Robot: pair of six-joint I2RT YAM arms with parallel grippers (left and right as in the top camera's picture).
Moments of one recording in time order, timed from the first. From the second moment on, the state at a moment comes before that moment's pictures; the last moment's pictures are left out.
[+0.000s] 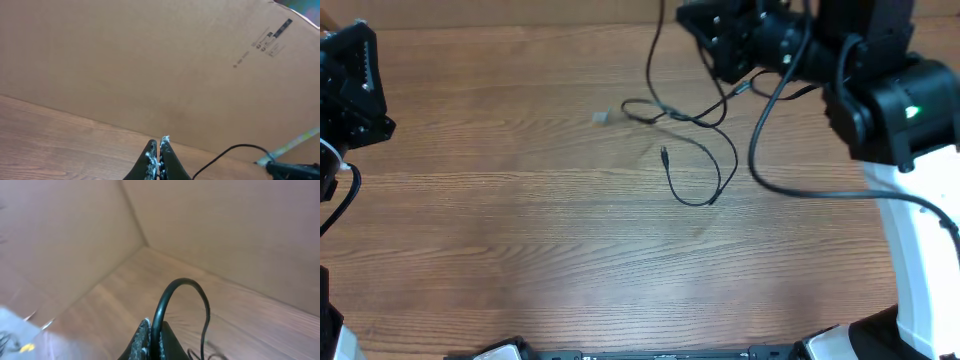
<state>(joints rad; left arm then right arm) 0.32 1.35 2.38 -1.20 0.45 -0.41 0.39 1.63 2.19 -0.90 -0.53 0.14</state>
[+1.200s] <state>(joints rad) -0.20 1.69 2.38 -1.58 0.49 0.32 0.41 1.64 2.19 -0.85 -0.33 0.09</state>
